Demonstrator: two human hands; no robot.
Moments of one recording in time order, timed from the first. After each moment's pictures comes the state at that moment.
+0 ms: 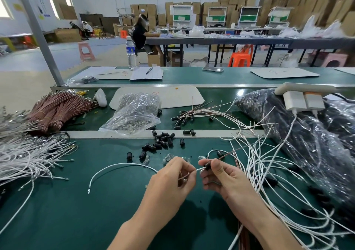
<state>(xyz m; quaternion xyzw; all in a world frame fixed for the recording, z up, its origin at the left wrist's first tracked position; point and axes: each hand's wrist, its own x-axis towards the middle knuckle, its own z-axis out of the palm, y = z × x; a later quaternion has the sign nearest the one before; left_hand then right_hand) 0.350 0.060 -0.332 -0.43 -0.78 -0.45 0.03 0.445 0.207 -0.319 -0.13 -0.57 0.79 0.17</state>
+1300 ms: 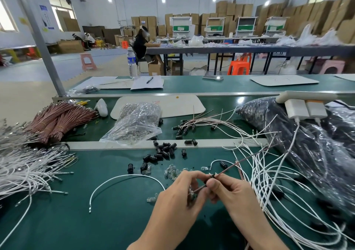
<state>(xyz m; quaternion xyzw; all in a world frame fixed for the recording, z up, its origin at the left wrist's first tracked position) 0.363 0.067 -0.328 -0.46 -0.76 -0.44 0.07 0.447 0.203 -0.316 -0.14 -0.72 0.63 0.25</state>
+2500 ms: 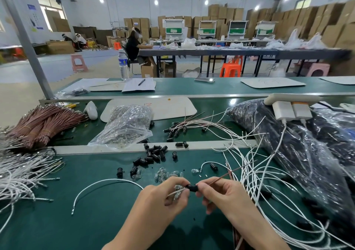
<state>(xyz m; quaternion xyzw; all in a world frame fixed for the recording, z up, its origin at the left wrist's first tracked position) 0.346 0.053 -0.326 -0.46 -0.76 -0.46 0.03 0.453 0.220 -0.316 -0.16 -0.69 0.69 0.16</state>
